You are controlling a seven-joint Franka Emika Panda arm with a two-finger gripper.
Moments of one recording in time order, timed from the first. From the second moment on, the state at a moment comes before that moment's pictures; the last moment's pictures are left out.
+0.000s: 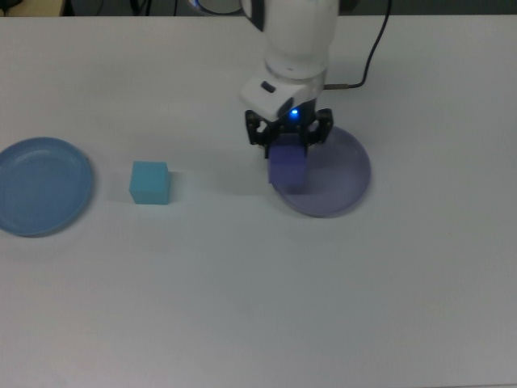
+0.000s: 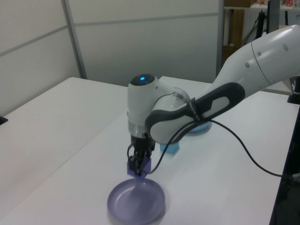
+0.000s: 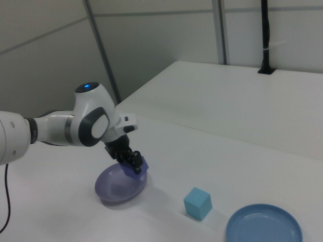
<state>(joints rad) 0.14 0.21 0.16 -1.93 -0.10 2.26 0.24</state>
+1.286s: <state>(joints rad) 0.16 0.19 0.15 -1.82 -0.17 2.09 0.25</state>
